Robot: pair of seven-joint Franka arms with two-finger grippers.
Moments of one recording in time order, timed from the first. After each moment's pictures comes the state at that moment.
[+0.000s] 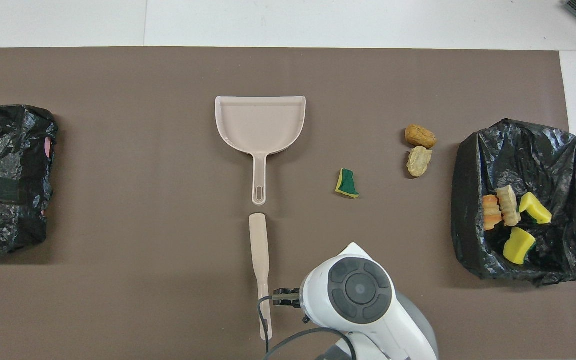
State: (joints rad) left arm 0.02 -0.16 -0.06 -1.63 -0.05 1.46 -0.12; right arm 0.75 -0.13 -0.02 -2.23 0.22 1.99 0.69
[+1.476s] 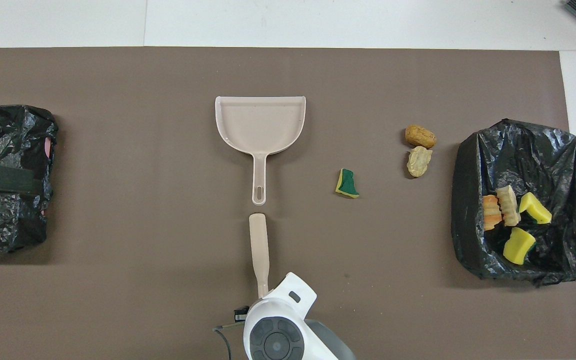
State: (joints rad) left arm -0.01 -0.14 -0.09 -1.64 -0.05 1.56 -0.12; right arm 0.95 0.04 -0.02 -2.27 0.13 2.33 0.80
